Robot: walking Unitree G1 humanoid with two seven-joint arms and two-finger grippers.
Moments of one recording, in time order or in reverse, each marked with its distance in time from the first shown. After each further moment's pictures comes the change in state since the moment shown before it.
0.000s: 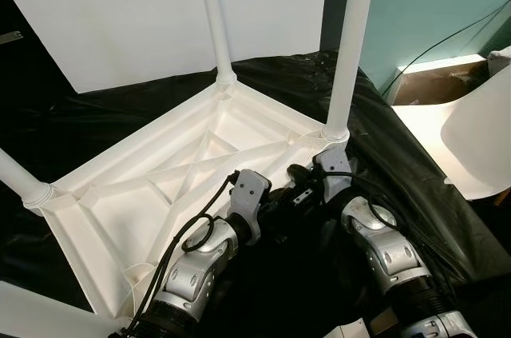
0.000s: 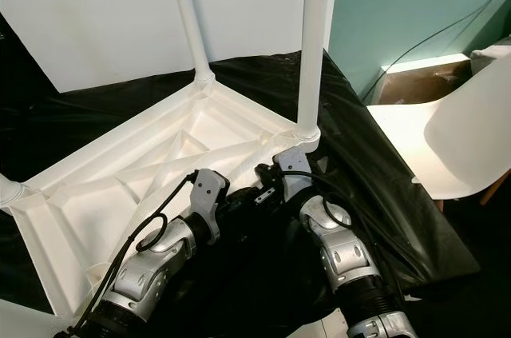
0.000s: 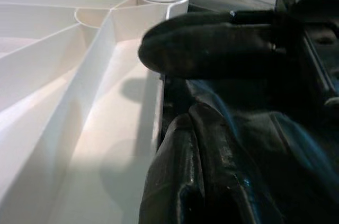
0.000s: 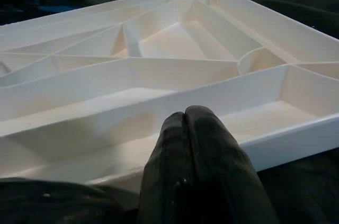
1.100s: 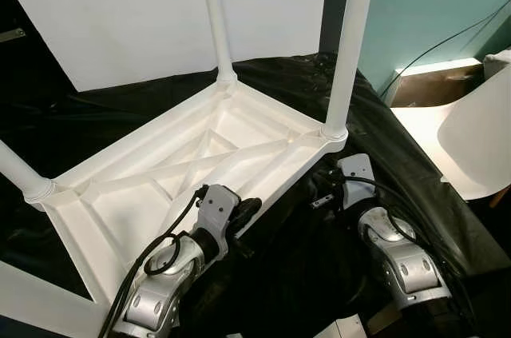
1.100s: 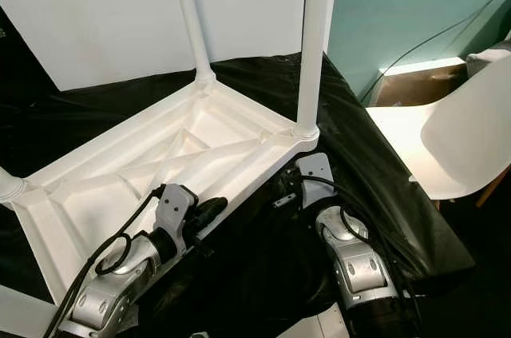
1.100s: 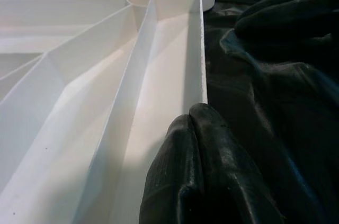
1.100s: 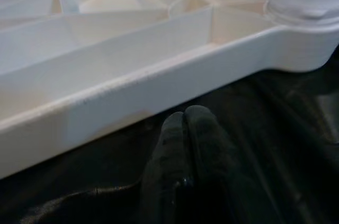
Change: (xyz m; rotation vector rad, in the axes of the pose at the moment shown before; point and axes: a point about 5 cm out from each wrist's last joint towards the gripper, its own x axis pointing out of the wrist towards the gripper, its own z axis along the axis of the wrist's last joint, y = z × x) left arm -0.049 0.016 -0.003 0.110 0.071 0.080; right arm -0.023 -0.018 -0.016 0.016 0.167 -0.190
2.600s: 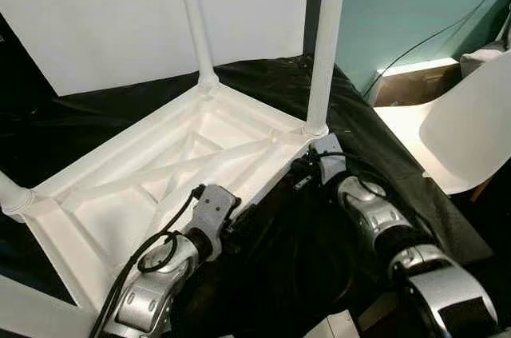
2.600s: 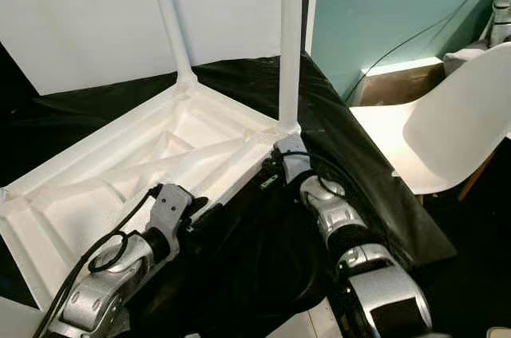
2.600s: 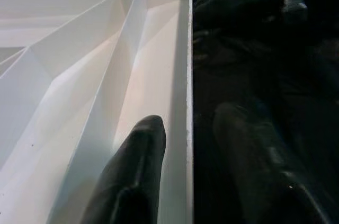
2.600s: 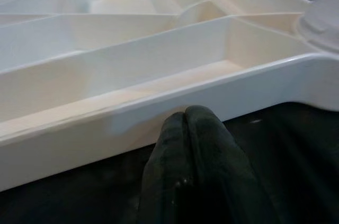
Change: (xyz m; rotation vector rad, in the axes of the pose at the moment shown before) left arm -0.007 0.002 0.000 -0.001 0.058 0.040; right arm 0.061 0.007 -0.003 -0.032 -0.057 0.240
